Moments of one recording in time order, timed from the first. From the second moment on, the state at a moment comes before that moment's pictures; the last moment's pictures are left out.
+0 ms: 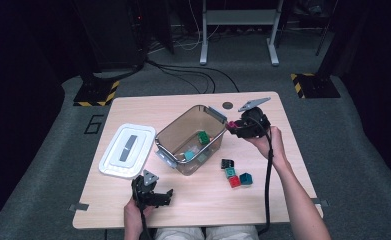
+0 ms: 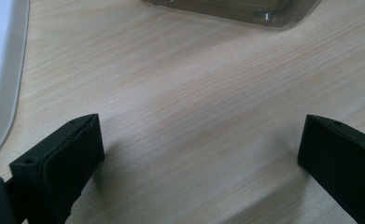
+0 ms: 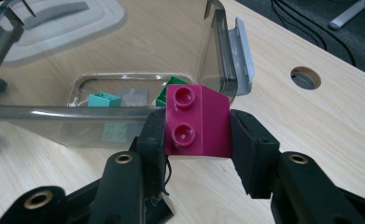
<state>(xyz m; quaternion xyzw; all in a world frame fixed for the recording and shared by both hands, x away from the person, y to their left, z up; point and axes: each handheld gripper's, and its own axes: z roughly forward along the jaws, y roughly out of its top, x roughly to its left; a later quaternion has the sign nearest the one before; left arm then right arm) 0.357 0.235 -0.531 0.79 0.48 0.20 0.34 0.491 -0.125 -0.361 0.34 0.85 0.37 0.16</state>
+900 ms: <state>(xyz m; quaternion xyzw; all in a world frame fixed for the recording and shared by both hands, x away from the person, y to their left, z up) 0.359 0.235 -0.532 0.79 0.48 0.20 0.34 0.514 -0.098 -0.348 0.33 0.85 0.38 0.15</state>
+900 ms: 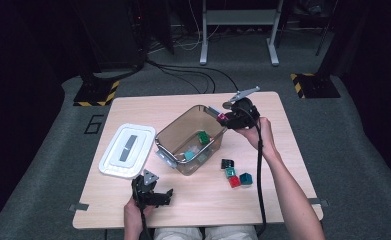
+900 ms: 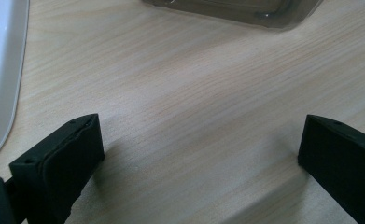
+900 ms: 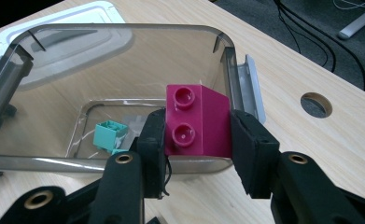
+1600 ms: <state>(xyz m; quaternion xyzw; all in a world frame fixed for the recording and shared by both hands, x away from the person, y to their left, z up) 0.359 0.235 -0.531 0.79 0.48 0.20 0.34 0.527 -0.066 -0.360 0.32 0.86 0.36 0.13</state>
